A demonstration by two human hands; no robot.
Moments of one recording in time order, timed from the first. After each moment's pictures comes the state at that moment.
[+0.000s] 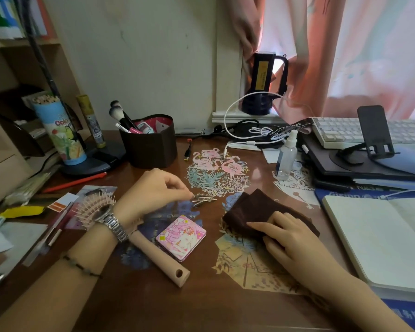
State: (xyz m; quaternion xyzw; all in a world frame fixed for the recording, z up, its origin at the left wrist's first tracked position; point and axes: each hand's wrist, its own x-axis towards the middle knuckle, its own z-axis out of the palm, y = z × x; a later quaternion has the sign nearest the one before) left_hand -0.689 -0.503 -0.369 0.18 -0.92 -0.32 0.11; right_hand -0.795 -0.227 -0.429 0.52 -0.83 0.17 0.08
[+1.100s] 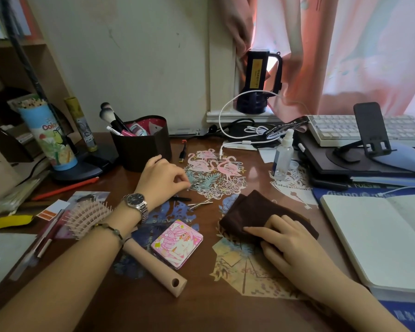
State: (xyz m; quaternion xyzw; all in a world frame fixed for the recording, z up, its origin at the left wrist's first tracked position) left_hand -0.746 -0.531 -0.398 0.13 -0.97 -0.04 0.21; right_hand -0.793 -0.227 -0.433 0.52 -0.83 0.17 0.08
